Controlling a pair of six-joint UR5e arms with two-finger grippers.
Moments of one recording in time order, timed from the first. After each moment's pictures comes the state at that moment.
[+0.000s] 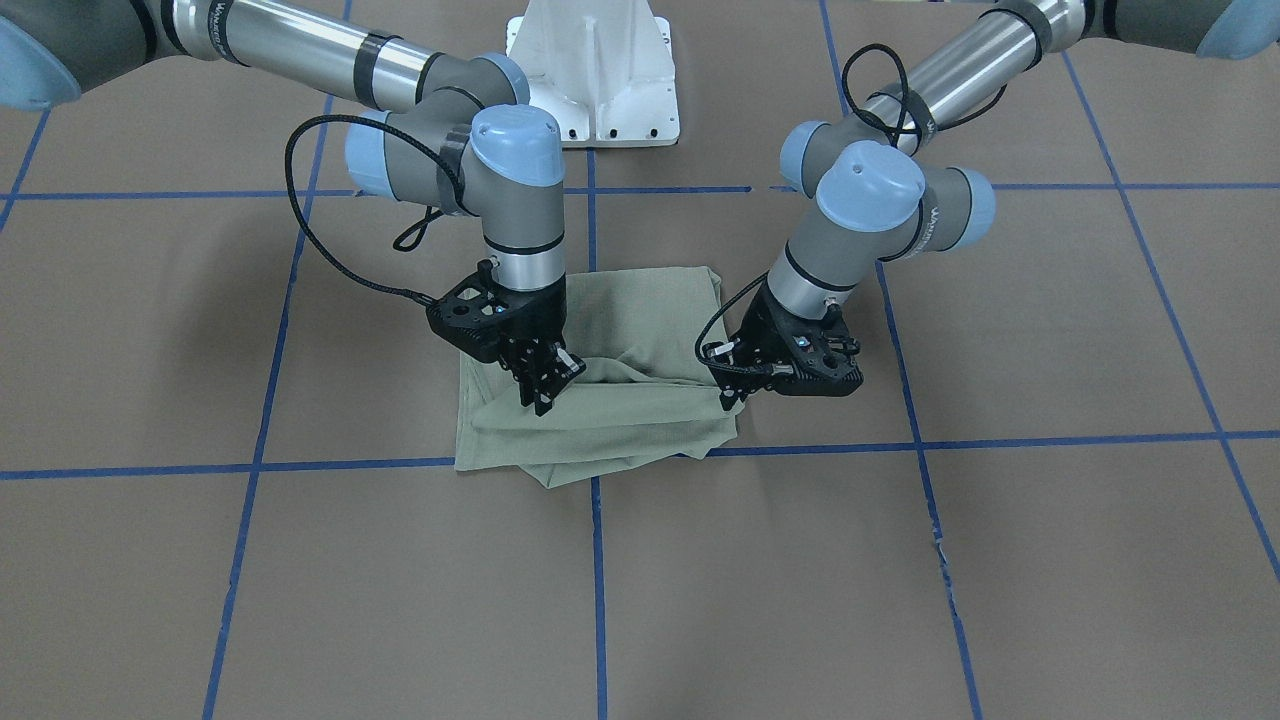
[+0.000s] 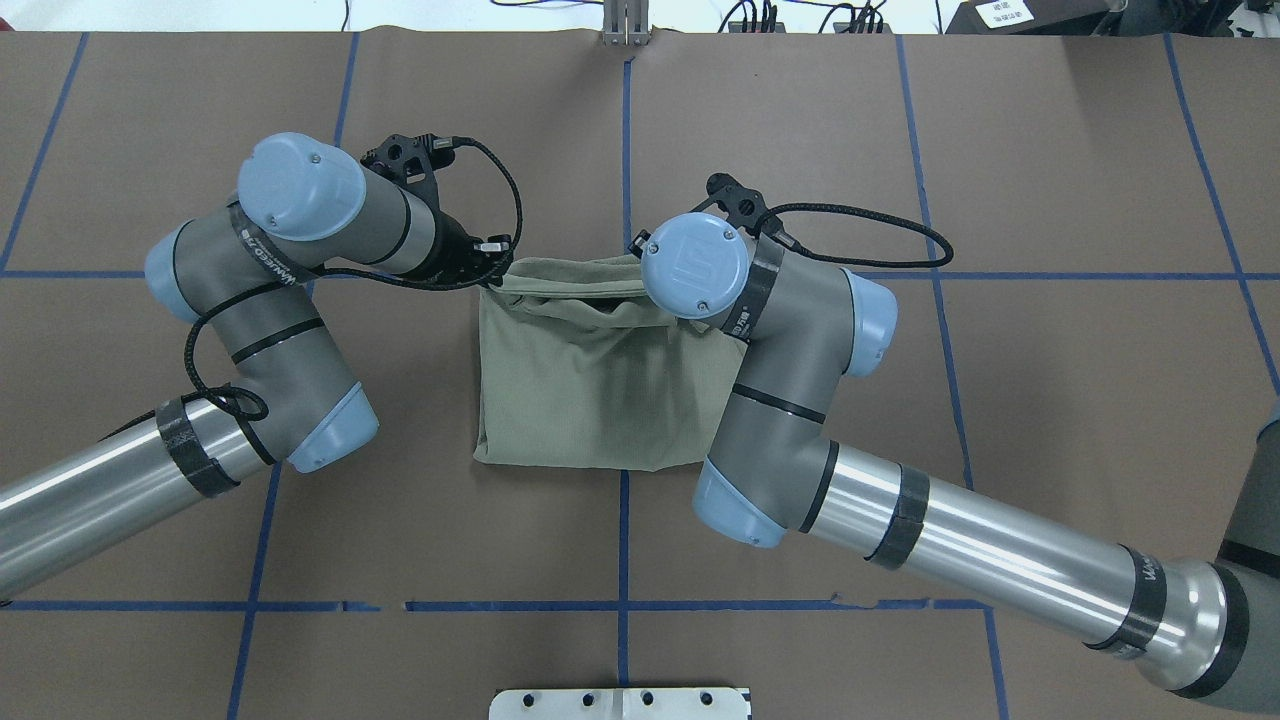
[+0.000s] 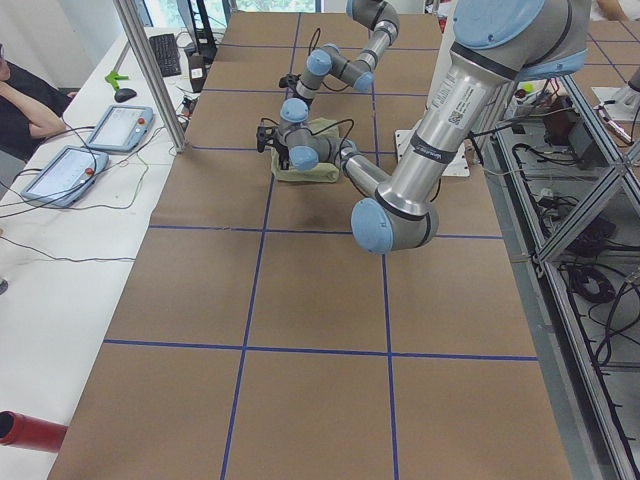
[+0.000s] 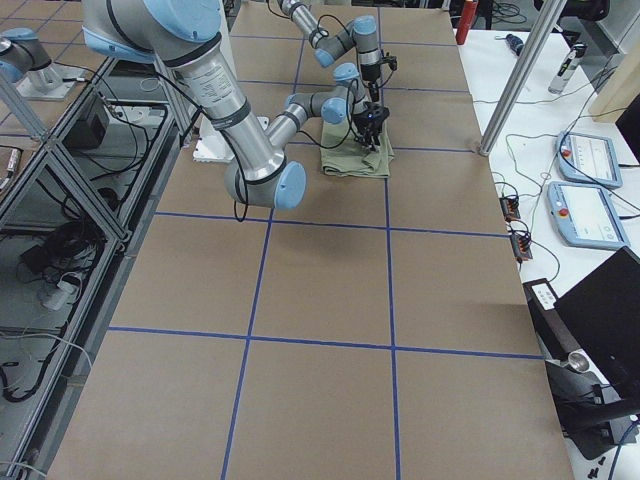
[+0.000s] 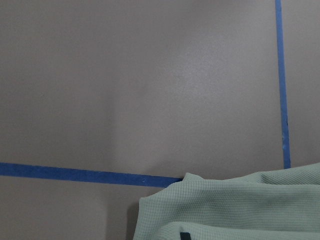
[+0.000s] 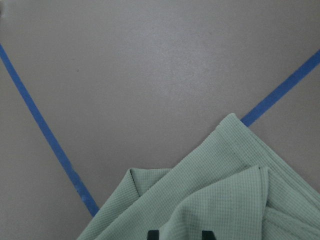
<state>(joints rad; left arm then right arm) -0.69 -2.16 -1.47 -2.15 -1.92 -1.31 0.53 -0.79 1.44 -1.40 1.52 1.91</state>
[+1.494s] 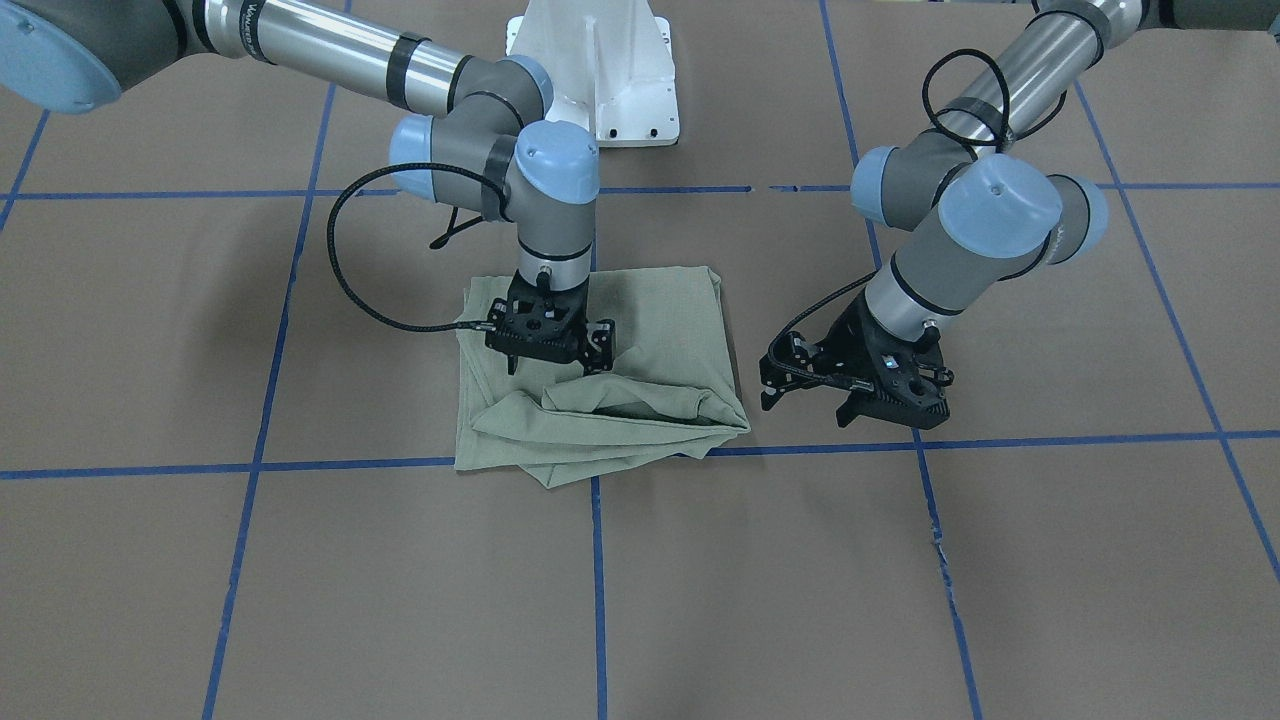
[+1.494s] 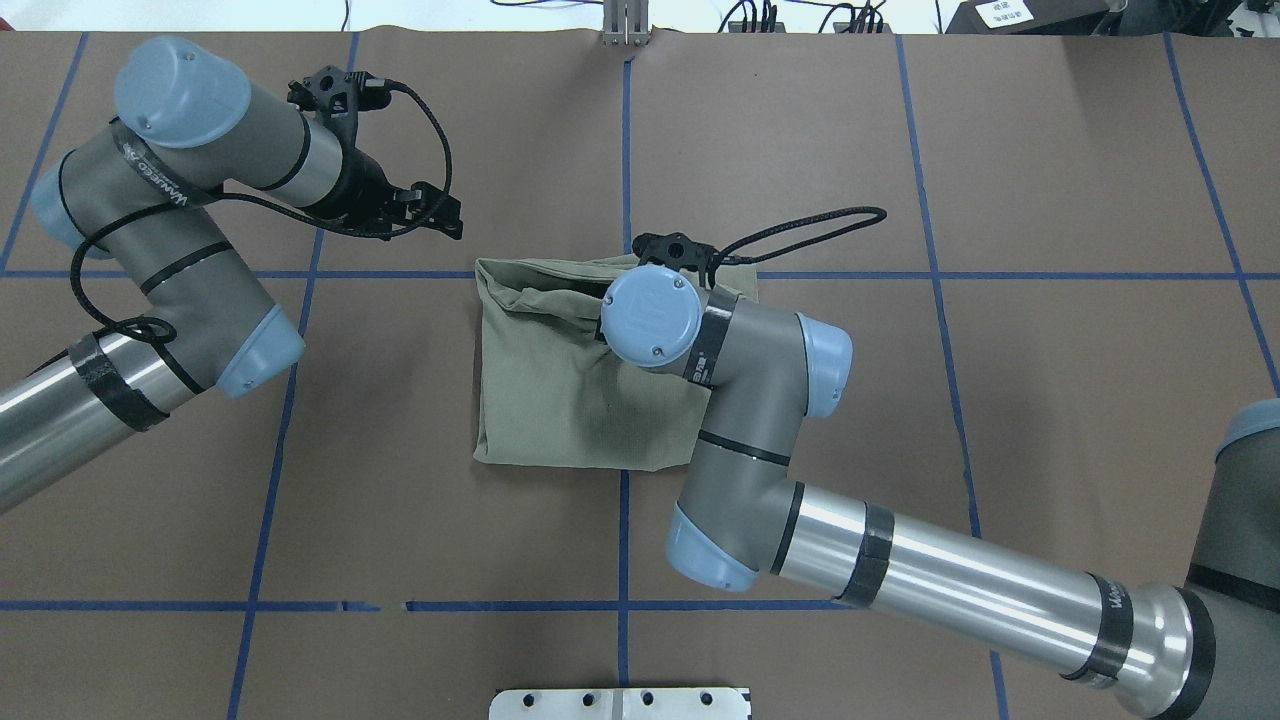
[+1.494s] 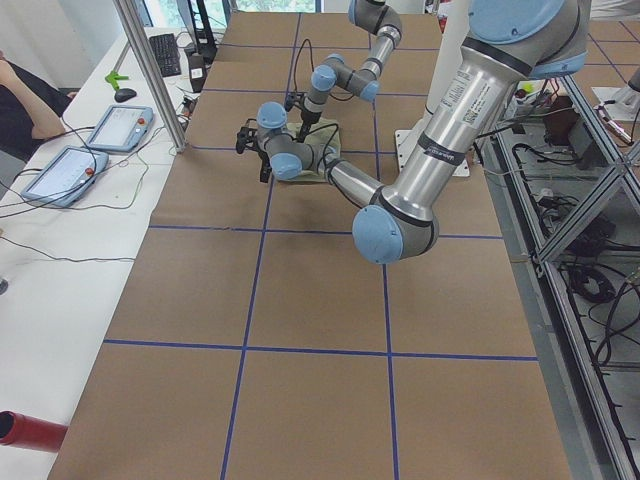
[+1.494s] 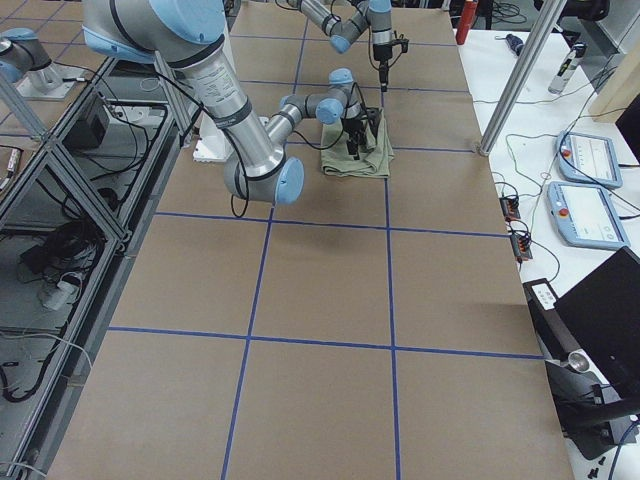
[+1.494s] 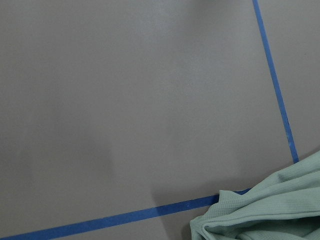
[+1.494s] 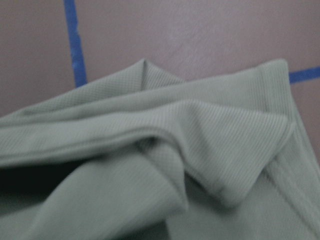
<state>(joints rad) -0.84 -2.12 -1.47 -2.17 -2.11 -1.02 0.49 -0.75 1.34 -1.47 1.56 1.44</state>
